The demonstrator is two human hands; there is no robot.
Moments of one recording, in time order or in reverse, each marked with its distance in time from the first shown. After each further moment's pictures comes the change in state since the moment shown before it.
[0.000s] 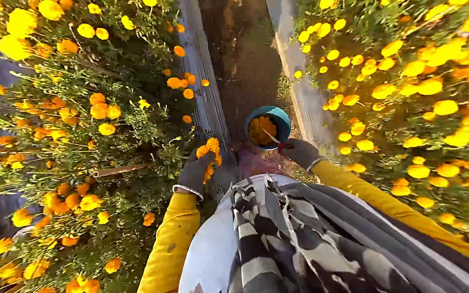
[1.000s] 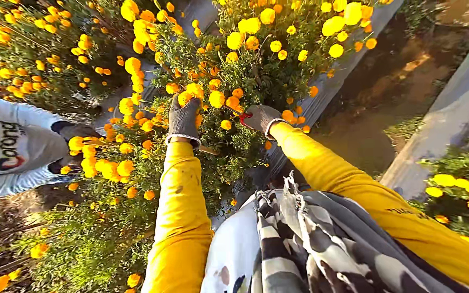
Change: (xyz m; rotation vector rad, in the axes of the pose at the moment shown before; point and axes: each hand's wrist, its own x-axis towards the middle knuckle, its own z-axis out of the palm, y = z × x) left_hand 0.061 0.095 -0.270 -0.452 1.124 0.112; right_hand 0.143 -0.554 0.030 -0.686 -0.310 -0.934
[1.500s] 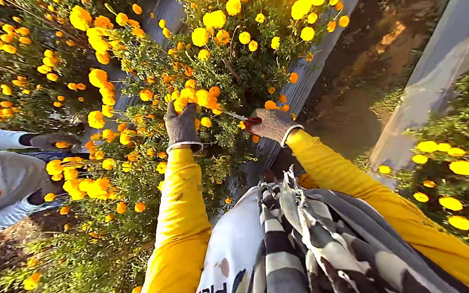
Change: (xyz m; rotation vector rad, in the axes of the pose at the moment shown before) left_hand -0.021 -0.016 0.054 0.110 -0.021 0.059; right_hand -0.086 0.066 -0.008 0.118 0.073 0.040
